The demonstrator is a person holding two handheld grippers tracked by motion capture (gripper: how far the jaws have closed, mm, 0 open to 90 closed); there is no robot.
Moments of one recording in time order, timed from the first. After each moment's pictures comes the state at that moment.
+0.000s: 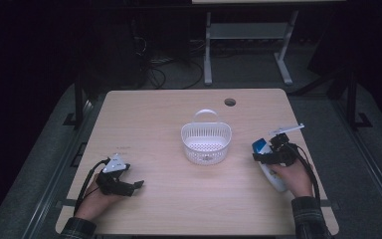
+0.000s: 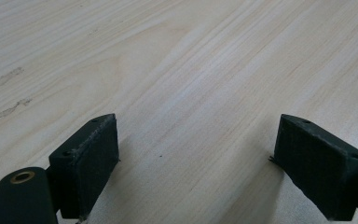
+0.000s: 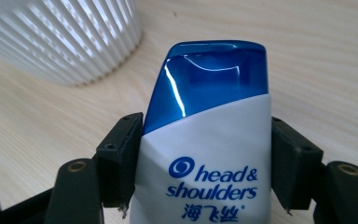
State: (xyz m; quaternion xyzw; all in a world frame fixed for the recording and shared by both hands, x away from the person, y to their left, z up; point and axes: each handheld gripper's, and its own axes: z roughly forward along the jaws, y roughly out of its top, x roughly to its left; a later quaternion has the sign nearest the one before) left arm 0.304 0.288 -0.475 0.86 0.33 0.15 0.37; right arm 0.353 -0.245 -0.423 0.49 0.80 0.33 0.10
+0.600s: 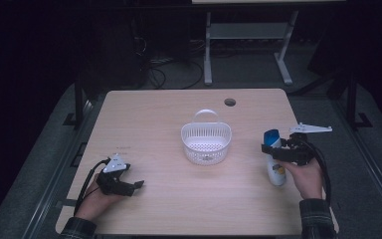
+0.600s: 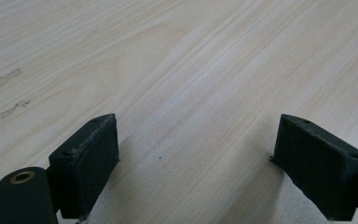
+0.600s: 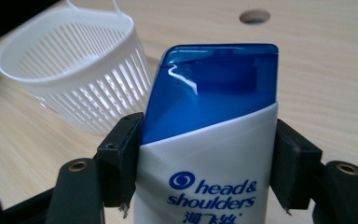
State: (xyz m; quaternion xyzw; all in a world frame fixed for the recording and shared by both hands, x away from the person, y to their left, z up) left arm 0.305 0.287 -0.475 0.86 0.33 0.15 0.37; right arm 0.334 -0.275 -0.400 0.48 0.74 0.45 0.13
